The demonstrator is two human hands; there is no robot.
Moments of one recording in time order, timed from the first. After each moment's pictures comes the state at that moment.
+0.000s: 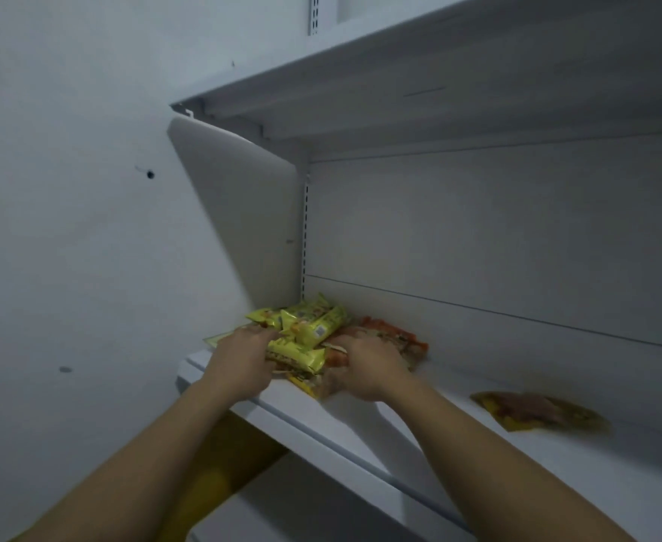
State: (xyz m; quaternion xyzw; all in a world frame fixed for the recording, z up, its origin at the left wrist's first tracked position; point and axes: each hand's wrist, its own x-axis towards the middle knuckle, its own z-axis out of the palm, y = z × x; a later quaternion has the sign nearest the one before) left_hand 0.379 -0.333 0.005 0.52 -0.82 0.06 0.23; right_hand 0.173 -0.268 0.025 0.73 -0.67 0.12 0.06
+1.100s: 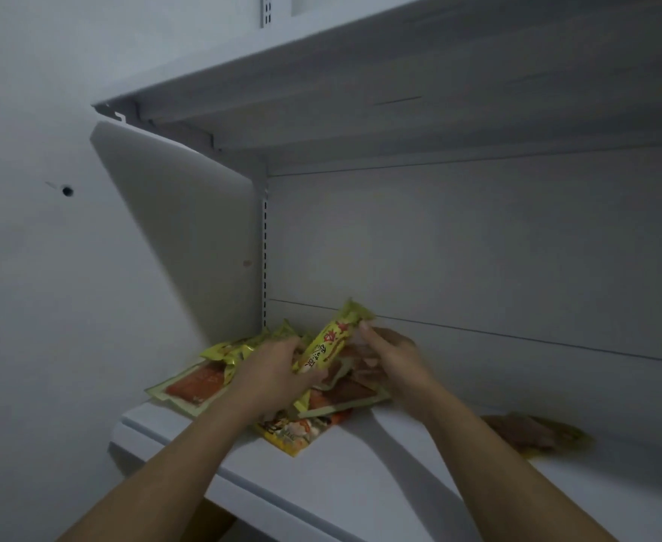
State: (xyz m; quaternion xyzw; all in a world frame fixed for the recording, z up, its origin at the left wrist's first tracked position) left_hand 0.309 -0.380 0.035 0.40 -0.85 -0.04 0.33; right_hand 0.126 -0.306 0.040 0.45 -0.52 0.65 -0.33
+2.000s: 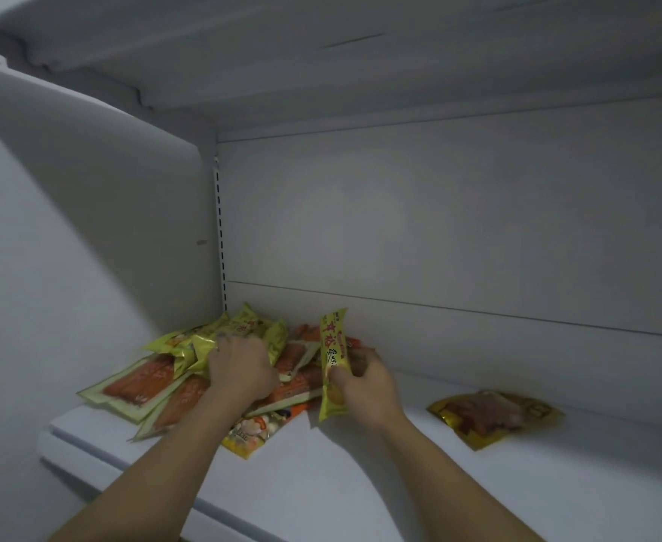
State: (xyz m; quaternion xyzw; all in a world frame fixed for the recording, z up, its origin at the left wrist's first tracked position) left_hand 0.248 -0.422 0.009 0.57 -0.80 0.07 0.17; right_hand 0.098 -0.315 -0.024 0.45 -0.64 0.60 -0.19
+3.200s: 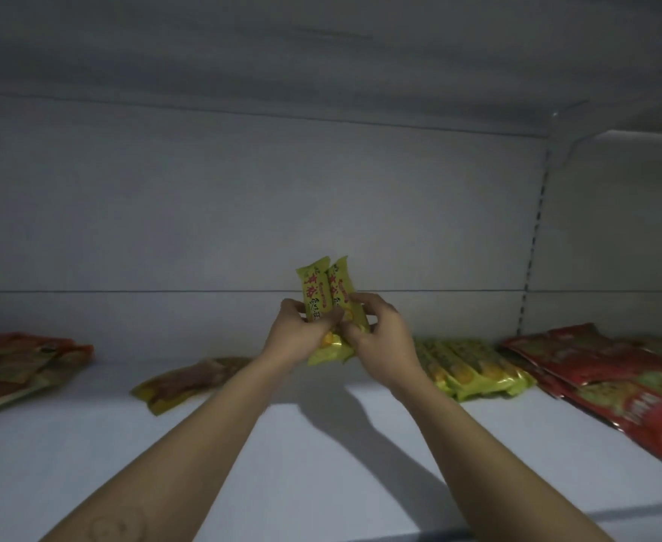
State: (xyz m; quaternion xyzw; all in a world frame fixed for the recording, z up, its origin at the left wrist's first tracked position) left_hand -0.053 -0.109 0.040 0.20 -0.75 -0.54 0.33; right_hand -0.114 0.018 0.033 0.35 -0.75 0.56 0.11
